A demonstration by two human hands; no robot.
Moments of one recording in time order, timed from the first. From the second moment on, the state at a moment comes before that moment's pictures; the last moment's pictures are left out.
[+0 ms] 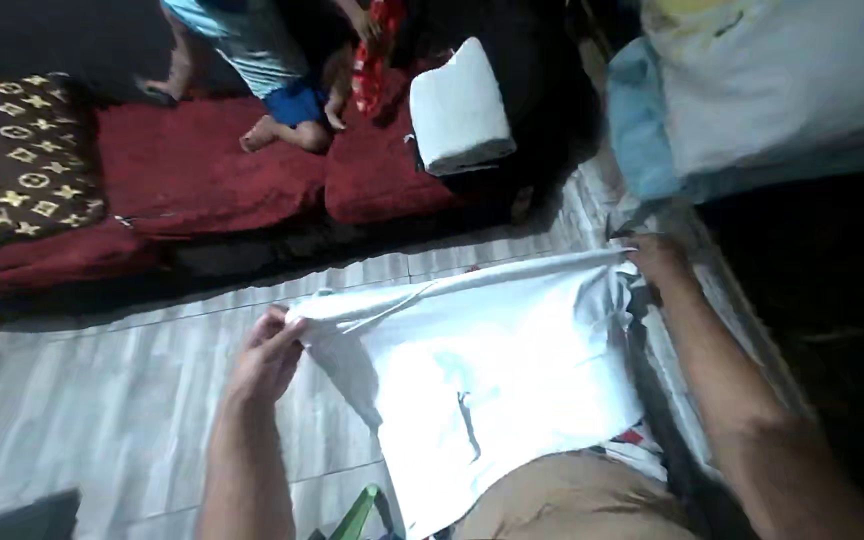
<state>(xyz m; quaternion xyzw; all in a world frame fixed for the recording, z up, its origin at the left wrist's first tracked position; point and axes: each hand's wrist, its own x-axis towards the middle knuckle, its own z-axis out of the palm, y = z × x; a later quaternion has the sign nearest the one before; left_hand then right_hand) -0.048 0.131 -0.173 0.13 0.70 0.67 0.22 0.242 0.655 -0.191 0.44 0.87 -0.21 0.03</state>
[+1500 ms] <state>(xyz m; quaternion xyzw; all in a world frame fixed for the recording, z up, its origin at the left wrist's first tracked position) 0.161 0.083 -0.201 -0.21 0.60 0.70 0.31 0.256 0.324 -0.128 -0.09 0.70 -0.66 0.25</state>
